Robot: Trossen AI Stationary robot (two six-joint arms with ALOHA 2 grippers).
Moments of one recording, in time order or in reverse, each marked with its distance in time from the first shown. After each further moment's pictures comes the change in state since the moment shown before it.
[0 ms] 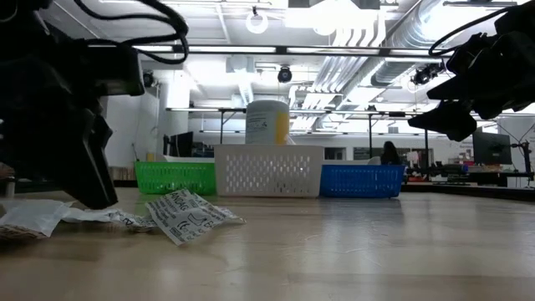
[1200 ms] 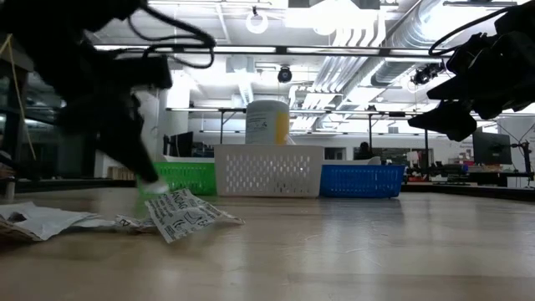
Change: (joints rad) left arm 0.182 -0.105 -0.049 -0.041 -0.122 0.202; right arm 0.000 0.000 0.000 0.000 0.000 0.000
